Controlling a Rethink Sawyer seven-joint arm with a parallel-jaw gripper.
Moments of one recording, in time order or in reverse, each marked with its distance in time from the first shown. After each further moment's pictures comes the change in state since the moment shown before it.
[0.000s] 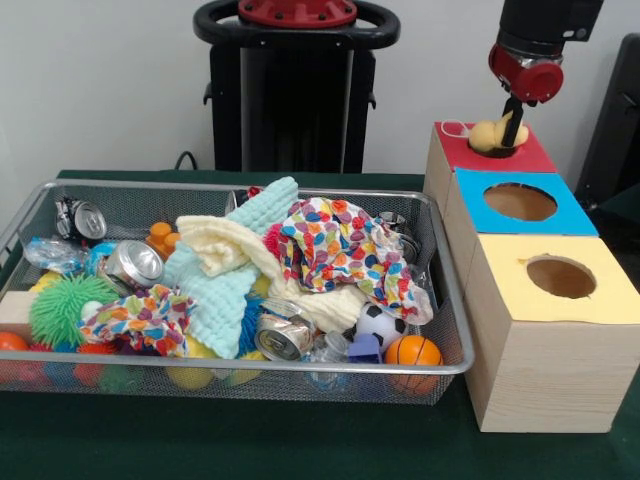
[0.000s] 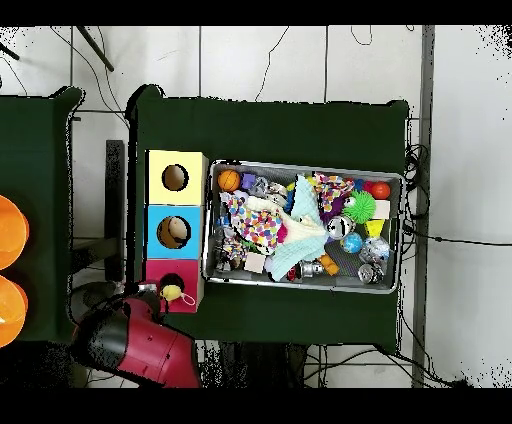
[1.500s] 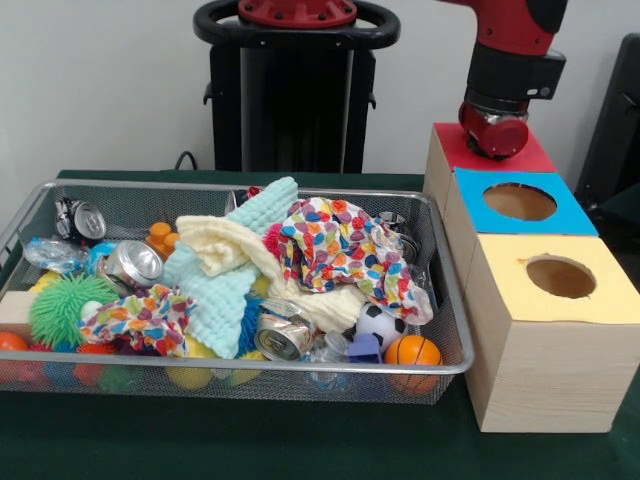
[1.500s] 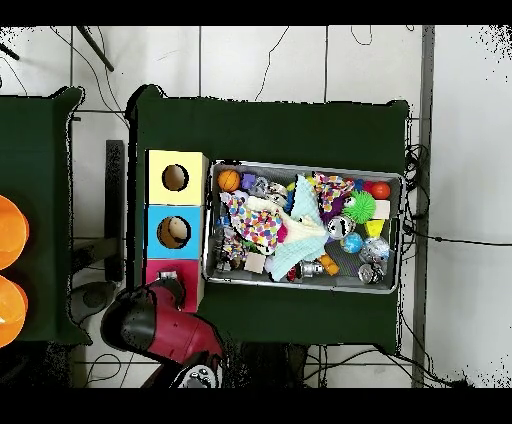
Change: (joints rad) arm -0.236 0.077 0.231 0.071 -0.084 -0.326 0.000
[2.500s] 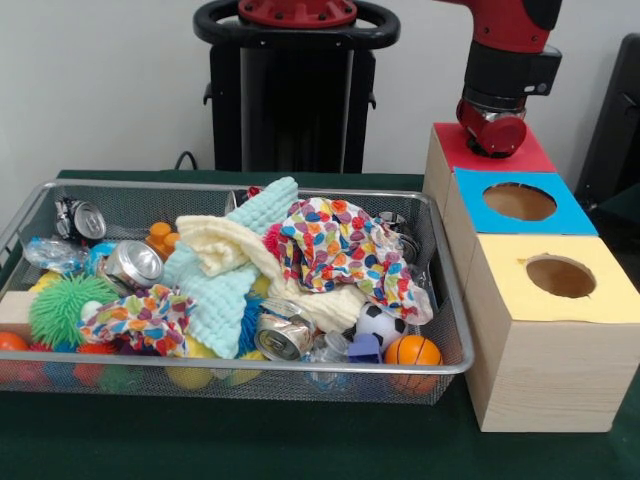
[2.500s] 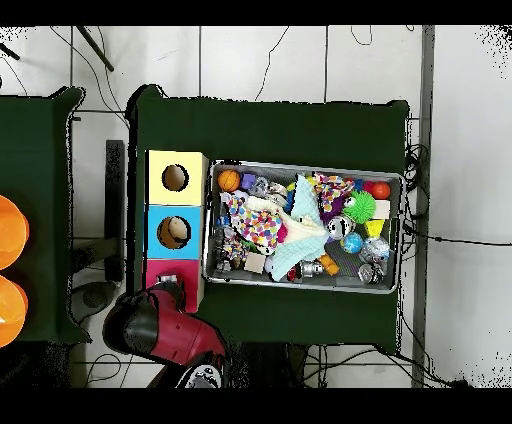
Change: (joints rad) arm -0.029 -0.012 0.025 0.022 -0.031 0.006 0.000
